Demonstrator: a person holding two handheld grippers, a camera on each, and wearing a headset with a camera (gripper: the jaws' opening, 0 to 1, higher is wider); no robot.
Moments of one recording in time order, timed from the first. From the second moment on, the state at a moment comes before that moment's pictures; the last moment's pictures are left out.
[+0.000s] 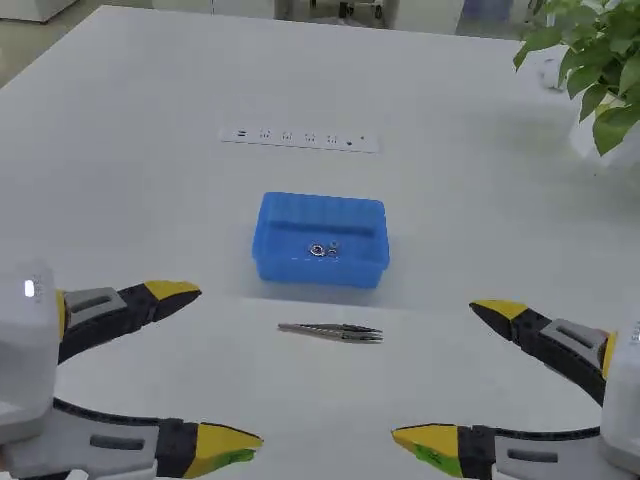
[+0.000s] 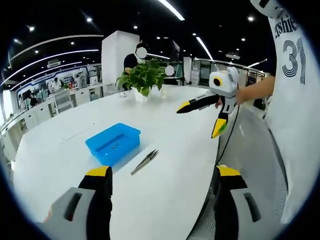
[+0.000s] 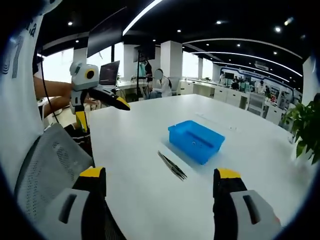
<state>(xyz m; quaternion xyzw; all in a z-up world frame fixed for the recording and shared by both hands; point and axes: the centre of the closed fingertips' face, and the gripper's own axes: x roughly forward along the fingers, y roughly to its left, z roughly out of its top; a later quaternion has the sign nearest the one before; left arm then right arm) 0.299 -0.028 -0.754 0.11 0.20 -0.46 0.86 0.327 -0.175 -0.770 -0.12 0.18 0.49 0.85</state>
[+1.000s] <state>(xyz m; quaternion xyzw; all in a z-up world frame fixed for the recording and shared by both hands) 0.268 -0.025 -0.748 0.10 0.23 -0.43 0.87 0.310 -0.186 -0.760 -0.13 0.17 0.43 0.88</state>
